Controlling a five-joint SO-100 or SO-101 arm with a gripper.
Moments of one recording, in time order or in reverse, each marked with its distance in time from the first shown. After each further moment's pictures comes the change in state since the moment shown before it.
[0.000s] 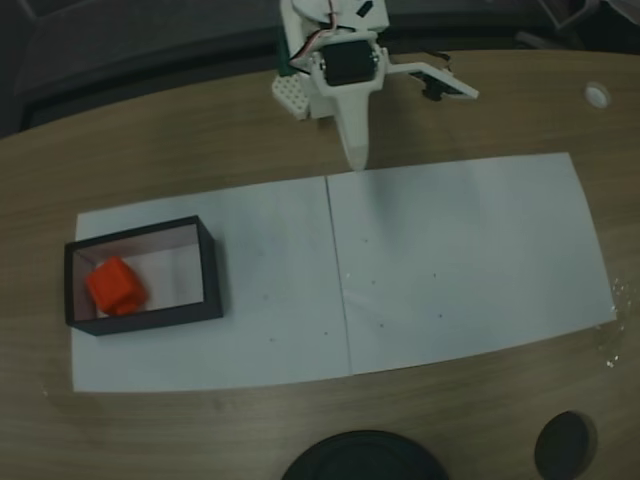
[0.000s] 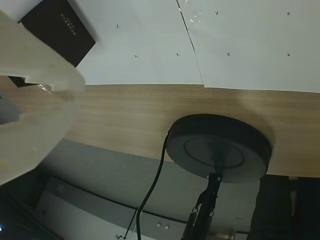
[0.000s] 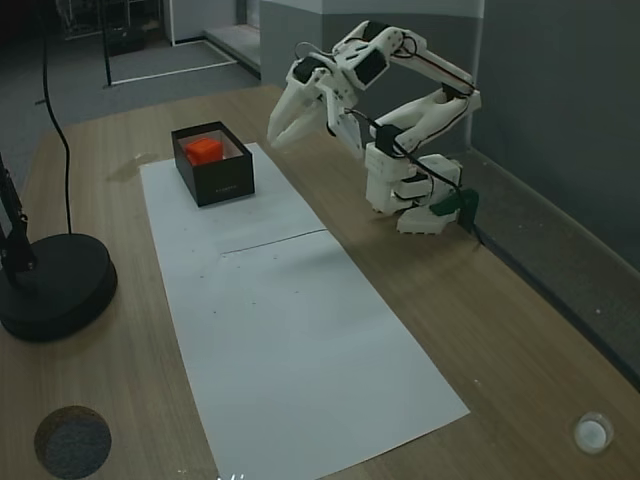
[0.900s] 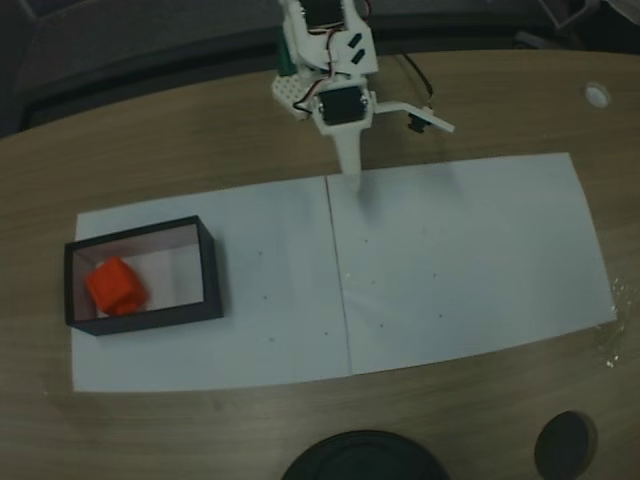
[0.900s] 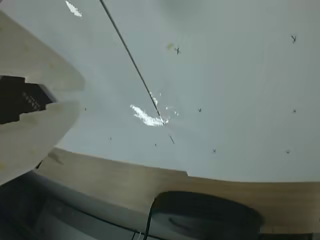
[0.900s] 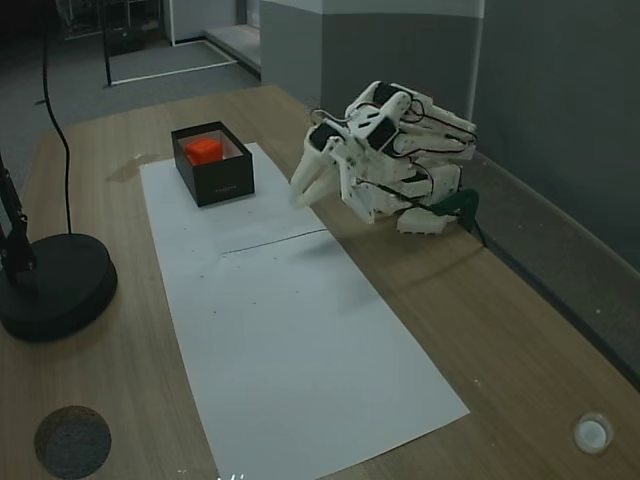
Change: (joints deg) arm -0.4 30.3 36.3 0.0 3.6
